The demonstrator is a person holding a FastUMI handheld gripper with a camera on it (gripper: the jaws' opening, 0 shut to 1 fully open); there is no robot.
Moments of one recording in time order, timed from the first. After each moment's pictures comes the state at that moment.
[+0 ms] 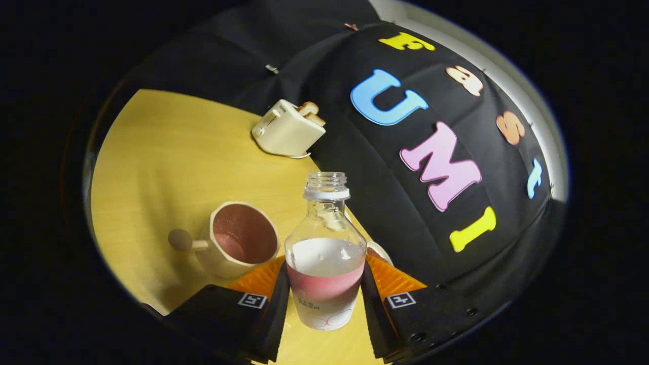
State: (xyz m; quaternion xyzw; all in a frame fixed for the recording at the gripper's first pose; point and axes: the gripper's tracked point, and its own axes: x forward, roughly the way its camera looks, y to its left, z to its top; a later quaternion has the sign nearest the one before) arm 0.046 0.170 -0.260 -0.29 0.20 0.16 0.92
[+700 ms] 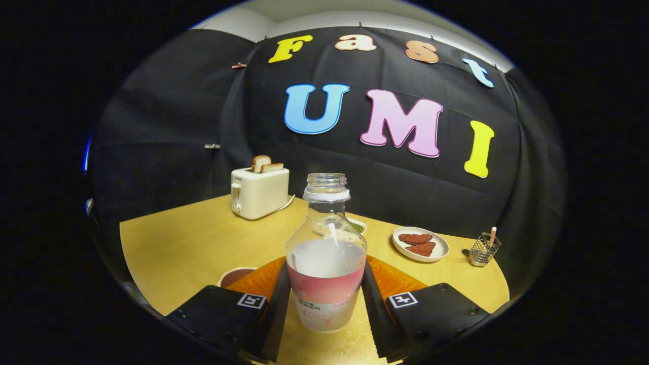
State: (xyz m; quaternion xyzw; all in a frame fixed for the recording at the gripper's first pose) arm 0.078 0.153 -0.223 0.02 0.17 0.12 0.98
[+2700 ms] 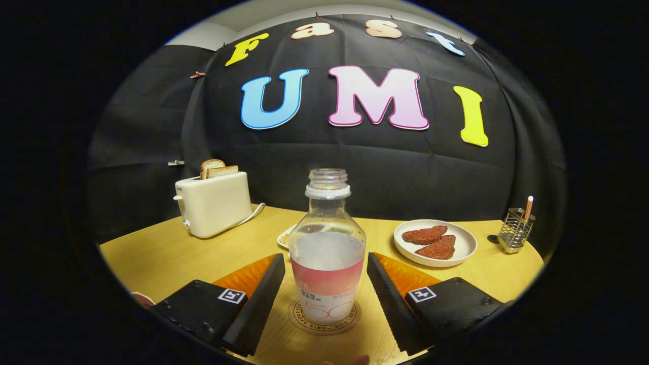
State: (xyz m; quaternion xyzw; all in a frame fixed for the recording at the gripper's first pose) arm 0.203 0.130 -0.309 0.08 0.17 0.08 0.98
